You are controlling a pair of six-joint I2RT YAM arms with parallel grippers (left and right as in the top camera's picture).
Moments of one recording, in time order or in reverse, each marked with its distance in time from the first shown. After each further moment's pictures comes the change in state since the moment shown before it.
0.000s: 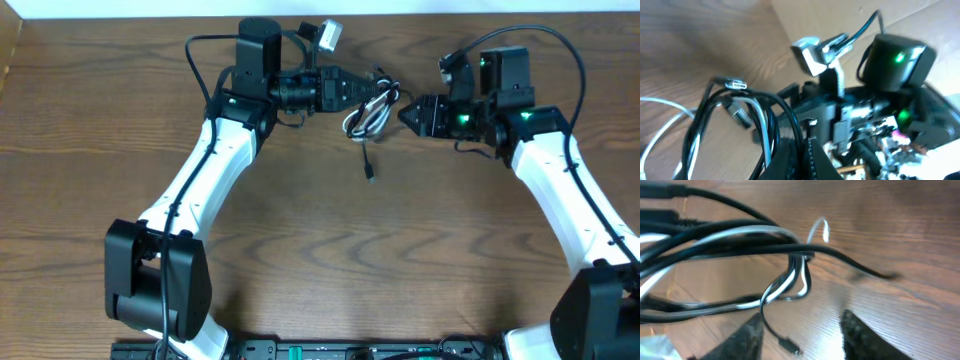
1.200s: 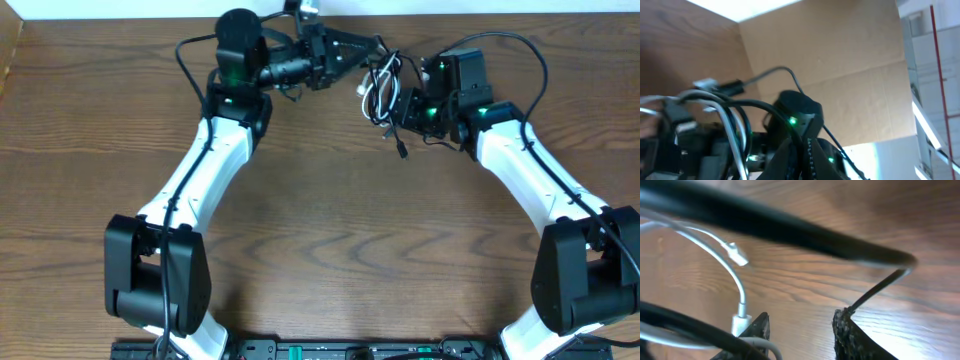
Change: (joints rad) left arm 0.039 0.015 -0.013 0.513 -0.031 -0.682; right arm 0.074 0.158 0.017 0.122 0.189 0.270
